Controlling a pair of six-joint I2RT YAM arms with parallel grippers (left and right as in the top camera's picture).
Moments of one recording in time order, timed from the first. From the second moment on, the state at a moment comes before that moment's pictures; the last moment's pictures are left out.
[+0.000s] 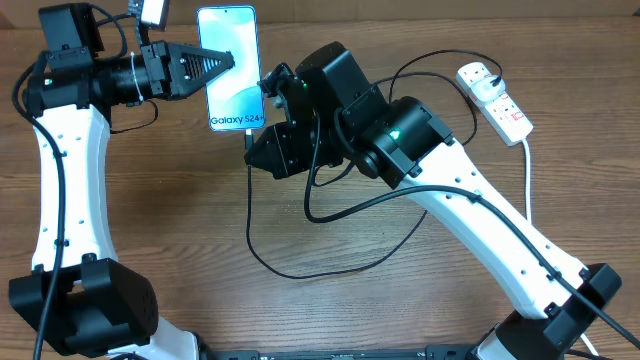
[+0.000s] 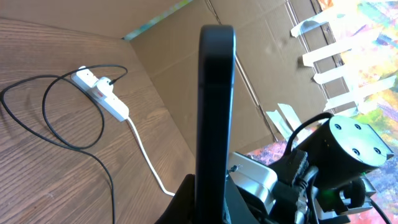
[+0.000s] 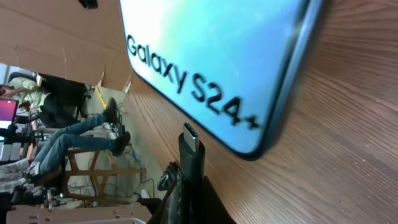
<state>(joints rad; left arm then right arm) 0.20 1.75 1.72 -0.81 1.53 -0.21 0.74 1.75 1.86 -0.90 -0.58 0.48</state>
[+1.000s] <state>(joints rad) 0.20 1.75 1.72 -0.81 1.53 -0.21 0.77 1.76 1.86 -0.86 -0.44 0.58</state>
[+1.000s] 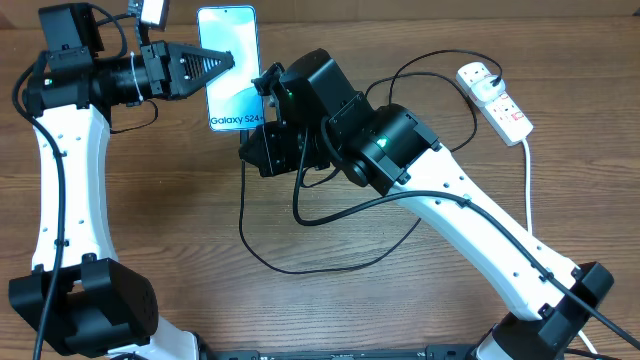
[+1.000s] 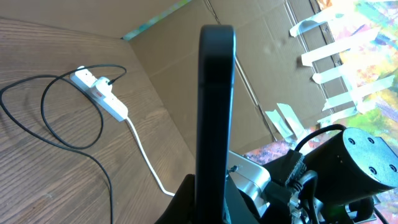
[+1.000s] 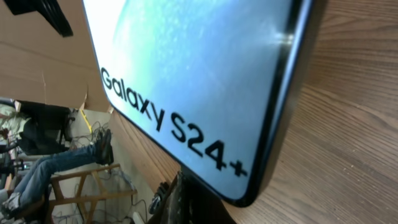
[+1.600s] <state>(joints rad) 0.20 1.75 1.72 -0.79 1.53 -0.21 0.80 1.76 1.86 -0.87 -0.43 0.59</state>
